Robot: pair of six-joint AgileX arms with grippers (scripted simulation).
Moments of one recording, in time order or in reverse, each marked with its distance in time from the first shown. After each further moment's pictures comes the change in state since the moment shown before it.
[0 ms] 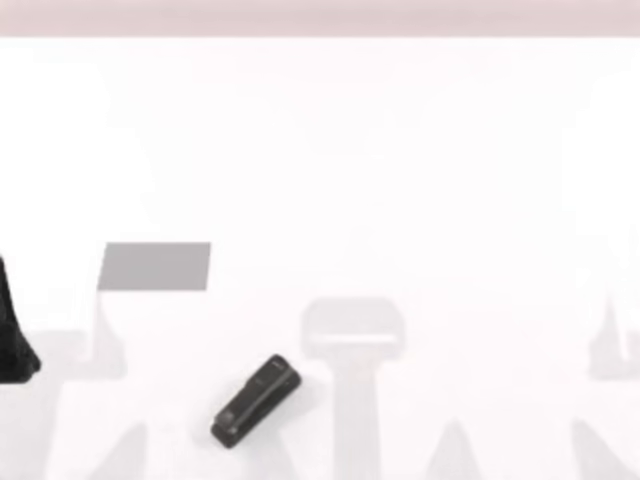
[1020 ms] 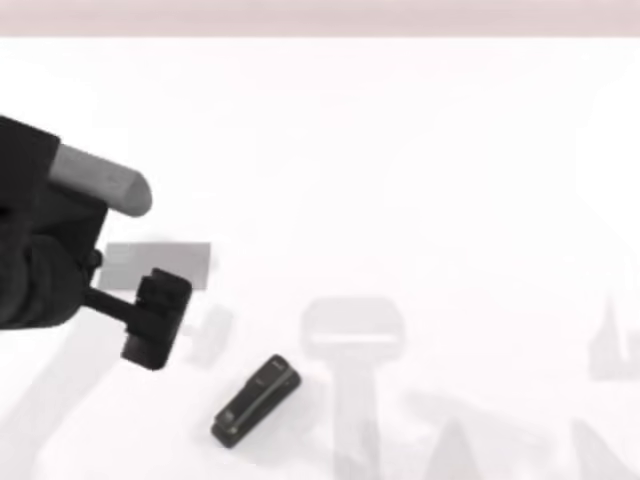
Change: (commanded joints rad) left arm -0.438 1.065 0.793 -0.703 -0.002 0.016; right arm 0.000 0.000 0.000 0.000 0.000 0.000
